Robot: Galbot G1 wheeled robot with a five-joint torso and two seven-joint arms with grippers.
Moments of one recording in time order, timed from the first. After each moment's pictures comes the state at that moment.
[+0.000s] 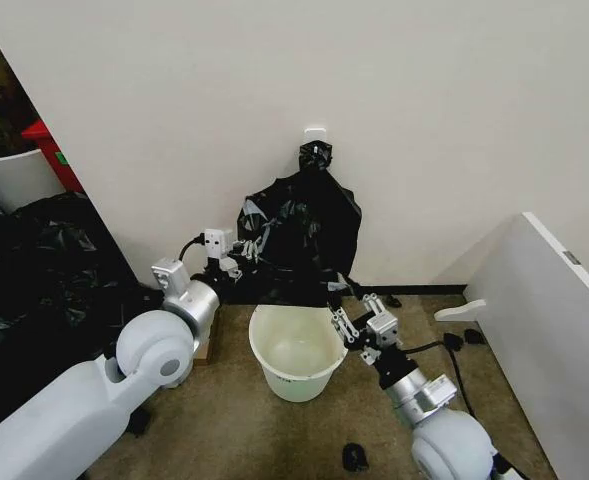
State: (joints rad) left arm 0.88 -0.76 0.00 -2.13 -1.00 0.11 -0.35; right arm -1.43 1.05 0.22 2.22 0.31 0.13 0.01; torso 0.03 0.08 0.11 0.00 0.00
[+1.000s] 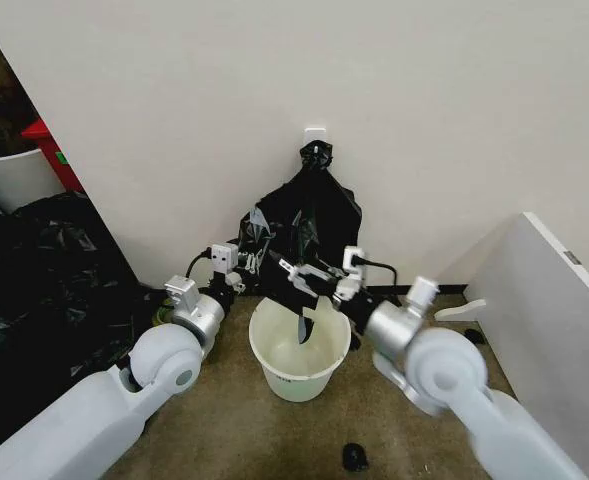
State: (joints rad) left arm 0.91 -0.79 0.03 -2.07 -0.88 0.06 -0.31; right arm -0.93 1.08 0.02 2.13 1.34 -0.32 0.19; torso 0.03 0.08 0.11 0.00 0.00
